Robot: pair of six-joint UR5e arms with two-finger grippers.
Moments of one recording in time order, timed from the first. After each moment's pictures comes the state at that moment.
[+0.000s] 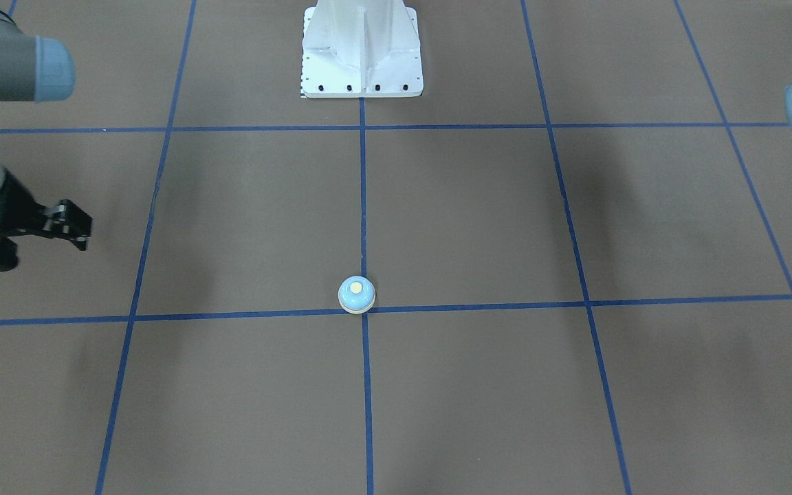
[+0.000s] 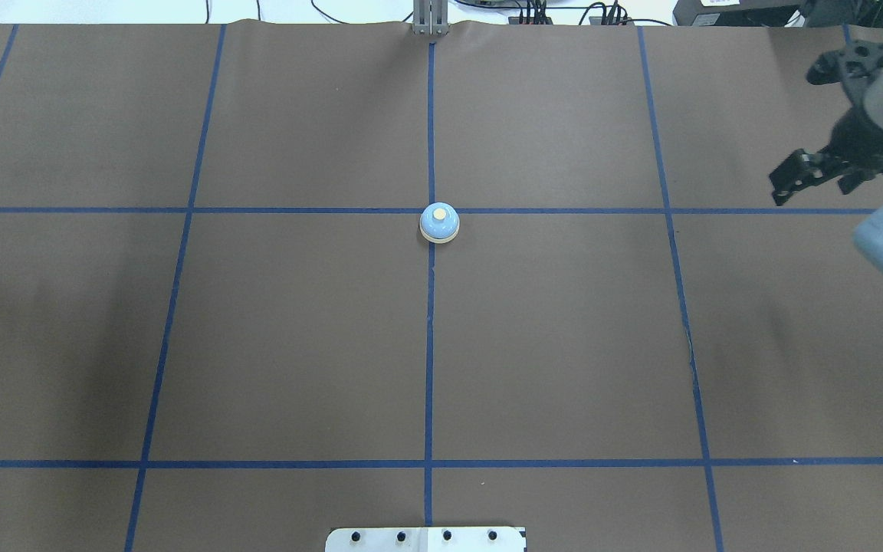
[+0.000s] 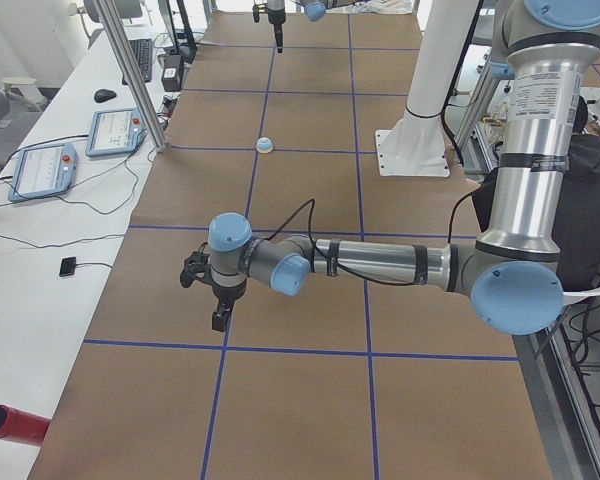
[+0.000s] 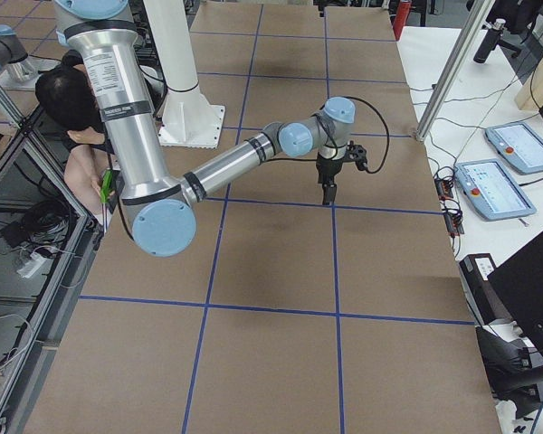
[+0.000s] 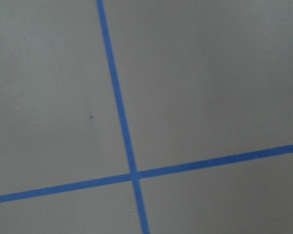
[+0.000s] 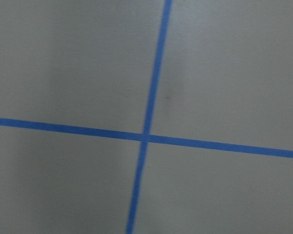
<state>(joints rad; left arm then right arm) -1.45 -1.60 -1.53 -1.92 -2.23 -0.14 1.15 -1.40 1.83 -1.70 2.21 0.35</state>
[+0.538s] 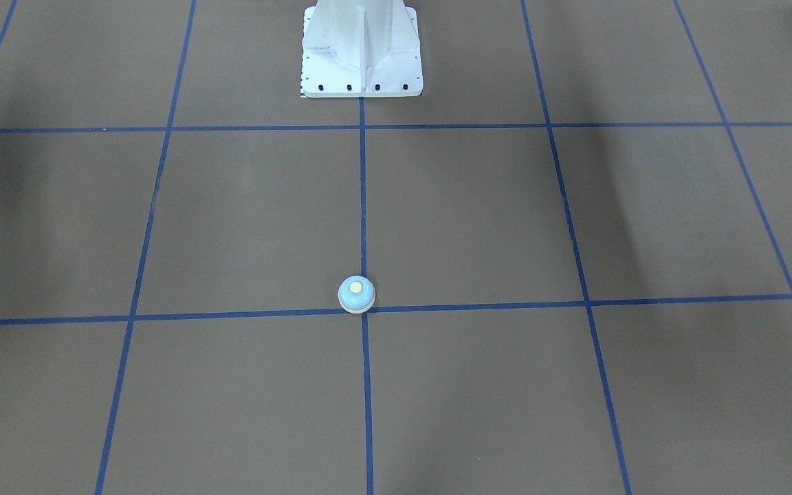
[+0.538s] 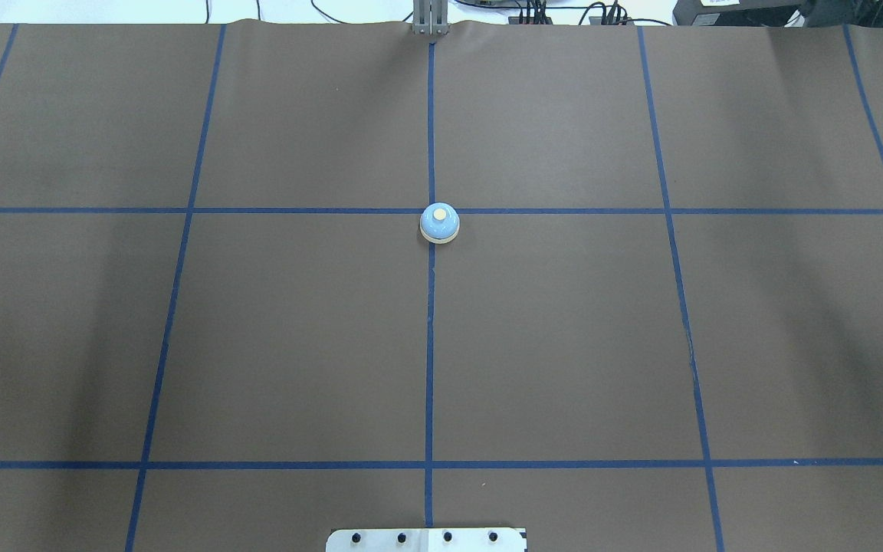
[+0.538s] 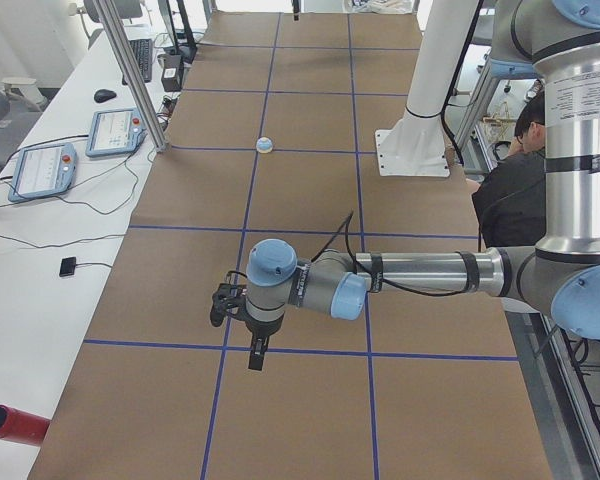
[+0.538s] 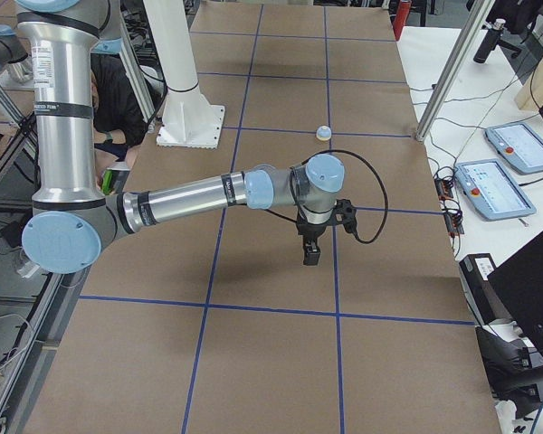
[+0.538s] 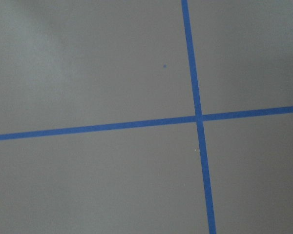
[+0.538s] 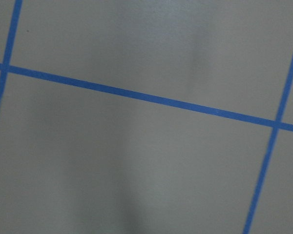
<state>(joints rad) -1.55 -1.42 -1.69 -1.82 -2.23 -0.10 1.41 -1.60 1.82 -1.71 2.34 0.03</state>
